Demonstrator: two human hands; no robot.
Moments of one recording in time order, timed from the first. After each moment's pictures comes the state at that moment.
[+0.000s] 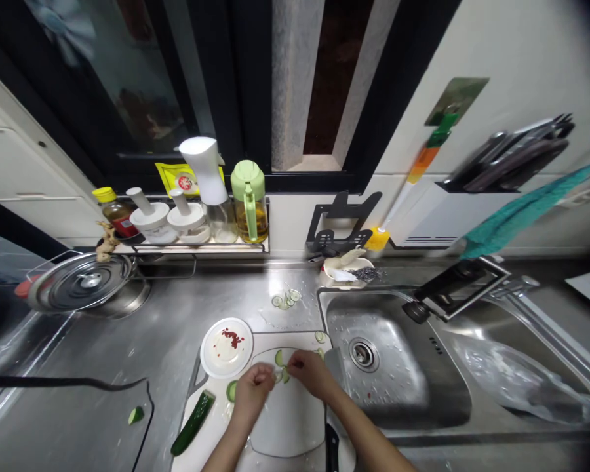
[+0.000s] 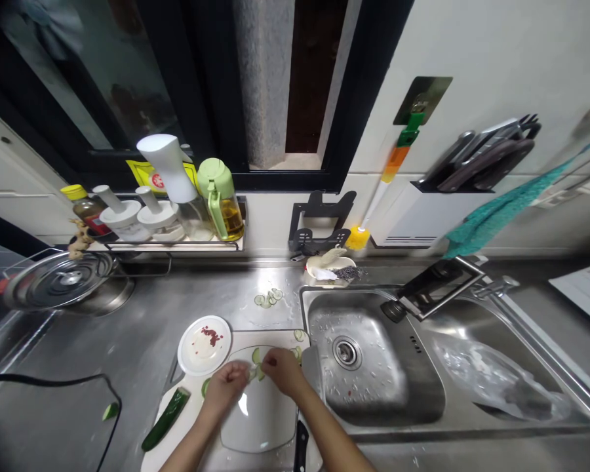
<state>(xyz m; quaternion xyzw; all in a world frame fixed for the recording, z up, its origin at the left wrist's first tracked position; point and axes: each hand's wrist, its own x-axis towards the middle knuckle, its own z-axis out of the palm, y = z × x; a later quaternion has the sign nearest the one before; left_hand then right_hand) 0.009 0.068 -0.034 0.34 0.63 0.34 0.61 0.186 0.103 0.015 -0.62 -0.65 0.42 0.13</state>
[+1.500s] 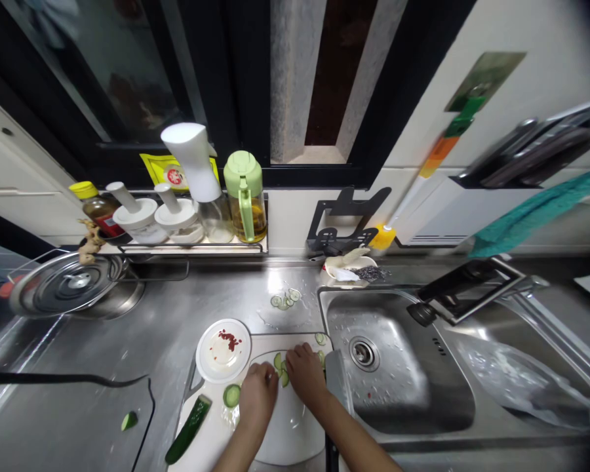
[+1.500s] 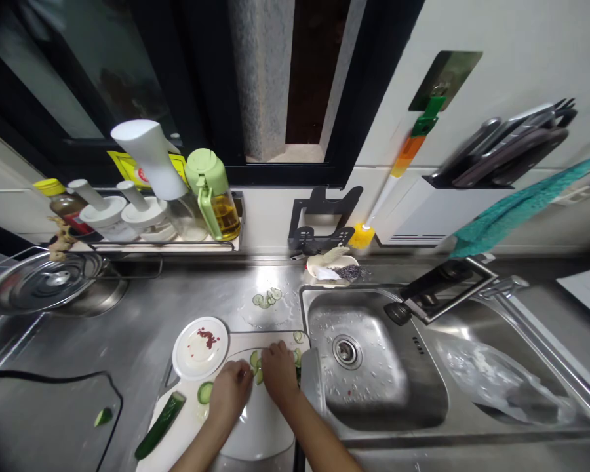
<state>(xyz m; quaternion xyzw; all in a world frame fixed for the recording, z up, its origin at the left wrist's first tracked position) 0.031 0.076 -0.013 0.59 0.71 0.17 0.33 0.168 0.107 0.002 -0.64 -0.75 0.18 -0.02</state>
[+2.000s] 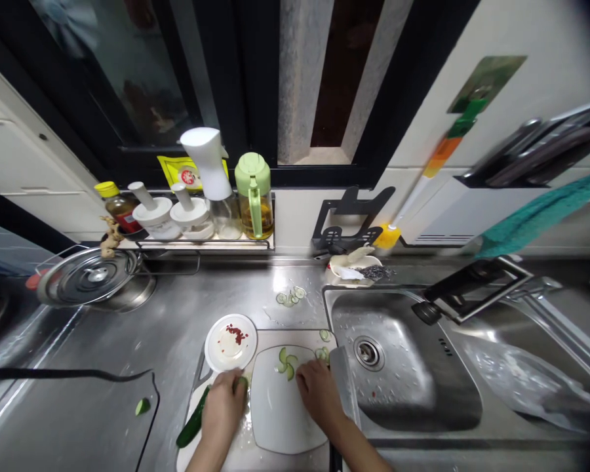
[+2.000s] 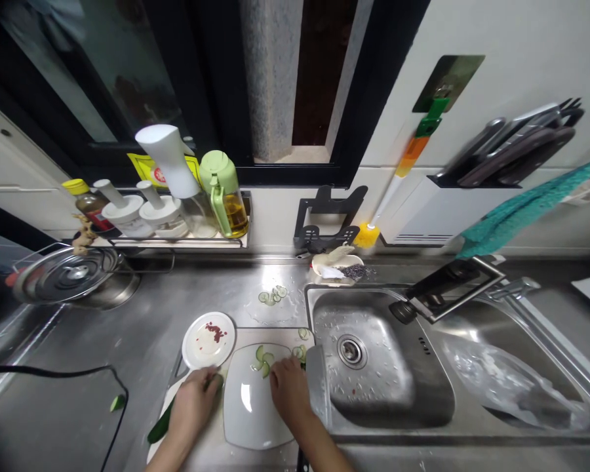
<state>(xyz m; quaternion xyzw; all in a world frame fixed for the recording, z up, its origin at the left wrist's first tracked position) -0.047 0.047 0.003 0.56 0.76 0.16 0.30 0.178 0.066 0.018 -0.65 -0.73 0.22 0.05</state>
